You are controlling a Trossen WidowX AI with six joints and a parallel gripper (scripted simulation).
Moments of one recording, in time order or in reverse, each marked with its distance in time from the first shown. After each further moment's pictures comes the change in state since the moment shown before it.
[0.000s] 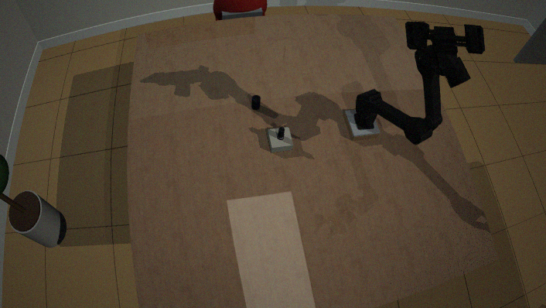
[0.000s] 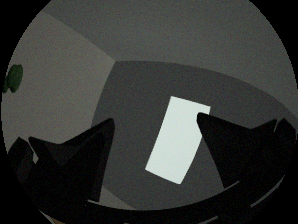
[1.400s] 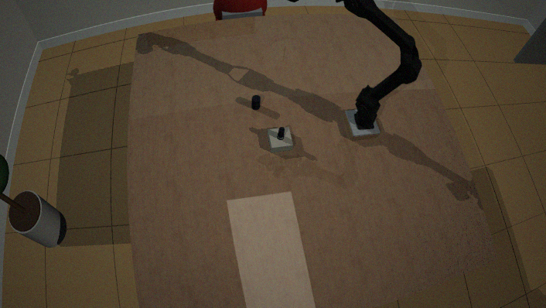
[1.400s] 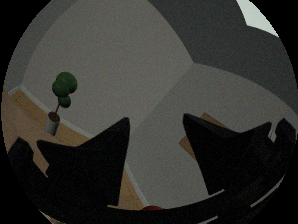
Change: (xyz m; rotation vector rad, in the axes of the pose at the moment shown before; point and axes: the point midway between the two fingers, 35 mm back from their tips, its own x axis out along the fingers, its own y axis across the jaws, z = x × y) arm -0.104 0.389 -0.229 1.014 0.871 0.607
